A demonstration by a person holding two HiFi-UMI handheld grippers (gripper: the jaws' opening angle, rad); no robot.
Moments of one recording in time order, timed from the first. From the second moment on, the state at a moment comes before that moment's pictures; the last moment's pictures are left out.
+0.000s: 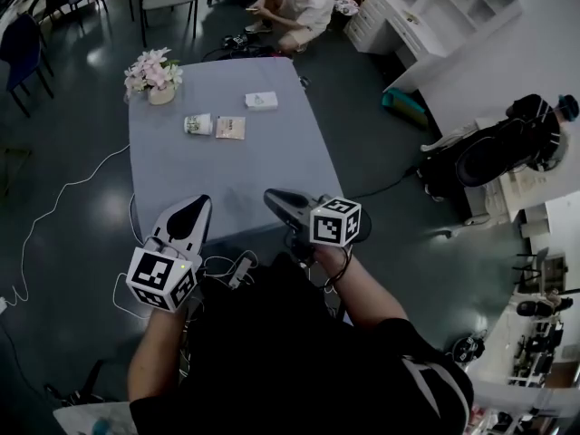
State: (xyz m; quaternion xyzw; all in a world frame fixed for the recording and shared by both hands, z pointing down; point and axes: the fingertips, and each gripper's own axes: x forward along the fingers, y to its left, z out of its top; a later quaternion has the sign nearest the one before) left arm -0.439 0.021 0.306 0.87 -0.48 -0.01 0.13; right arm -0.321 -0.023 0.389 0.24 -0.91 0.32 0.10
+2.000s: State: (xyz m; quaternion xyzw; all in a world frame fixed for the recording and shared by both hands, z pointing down) left arm -0.490 -0.174 0.441 0.71 -0.66 -0.02 0.24; right arm -0.501 -0.295 0.610 0.02 -0.89 0.32 0.33
